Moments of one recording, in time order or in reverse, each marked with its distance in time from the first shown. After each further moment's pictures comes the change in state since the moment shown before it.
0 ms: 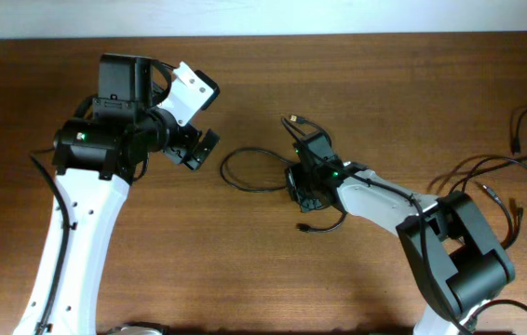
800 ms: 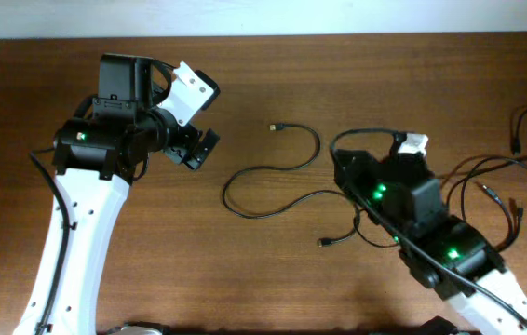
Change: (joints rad) left arm 0.000 0.000 0.000 0.002 0.000 0.000; right arm 0.012 -0.875 -0.058 -0.306 0.303 -0.620
